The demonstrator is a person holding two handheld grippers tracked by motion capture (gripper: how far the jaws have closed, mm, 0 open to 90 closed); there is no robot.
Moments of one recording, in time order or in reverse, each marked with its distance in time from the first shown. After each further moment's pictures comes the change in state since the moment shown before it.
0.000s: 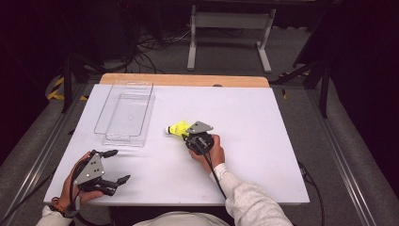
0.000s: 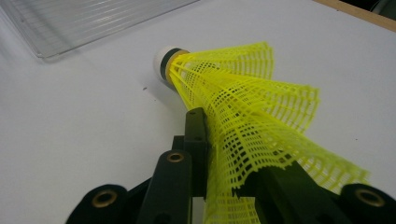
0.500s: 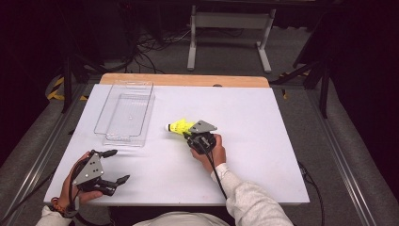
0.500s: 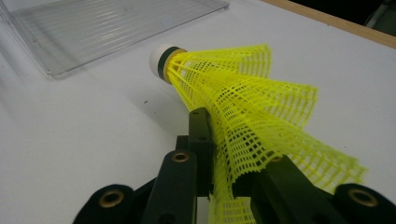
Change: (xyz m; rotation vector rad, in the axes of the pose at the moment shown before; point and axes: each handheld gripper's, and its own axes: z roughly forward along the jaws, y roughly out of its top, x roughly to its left) left arm 0.000 0.000 -0.001 -0.005 0.003 0.001; right arm -0.003 0.001 -0.008 -0.053 0.006 0.013
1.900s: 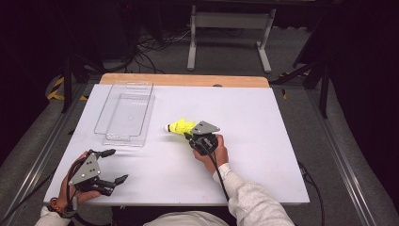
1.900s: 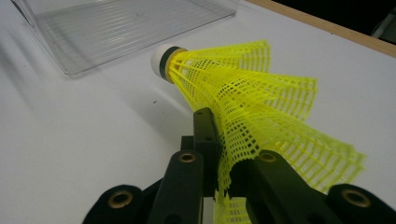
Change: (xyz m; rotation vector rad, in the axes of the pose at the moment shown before) left arm 0.003 -0.003 -0.004 -0.025 -0.005 -0.016; right arm -0.001 0.000 -0.010 -0.018 0.029 -0.023
